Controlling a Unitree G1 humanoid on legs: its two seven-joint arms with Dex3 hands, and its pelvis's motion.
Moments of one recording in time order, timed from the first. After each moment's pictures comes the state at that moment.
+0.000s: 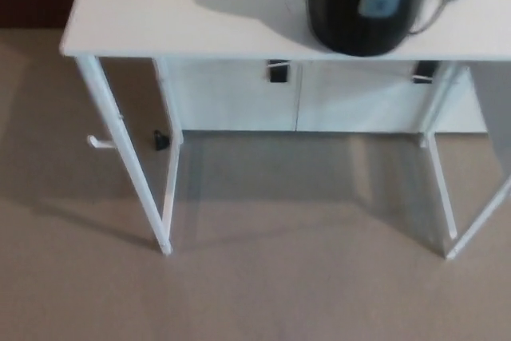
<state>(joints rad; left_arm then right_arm) 0.29 0.41 0.28 0.81 -0.19 -0.26 -0.45 0.01 -0.37 0.09 1.23 -0.21 -0.54 -0.03</state>
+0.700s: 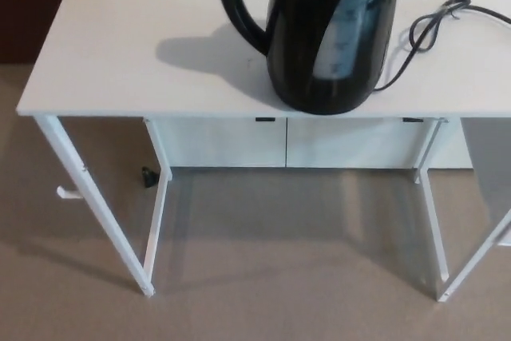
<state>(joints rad) 0.31 0.41 0.27 0.83 -0.18 -0.29 -0.45 0.02 -0.38 0.11 1.23 -0.23 -0.54 -0.05</state>
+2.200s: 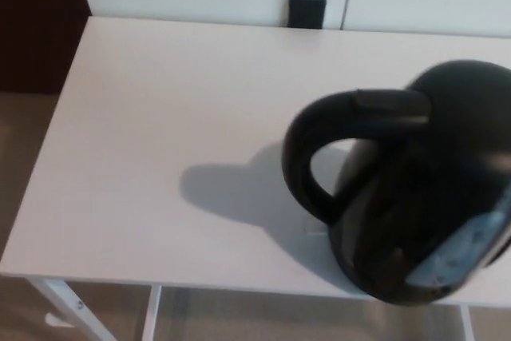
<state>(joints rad) 0.30 0.42 0.27 0.90 -0.17 -0.35 -0.46 0.02 -0.36 0.11 1.23 -0.23 -0.54 -0.06</state>
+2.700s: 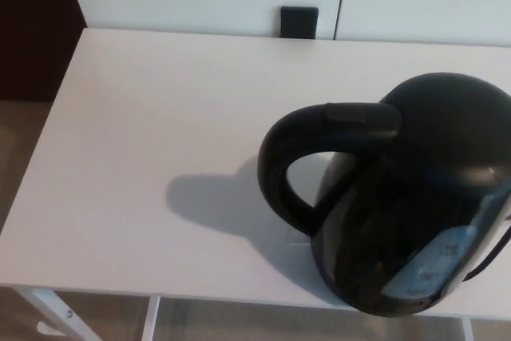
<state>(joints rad) 0.29 0.42 0.26 0.90 -0.17 -0.36 -0.46 0.01 -0.36 0.11 1.23 -0.25 -0.54 -0.07</state>
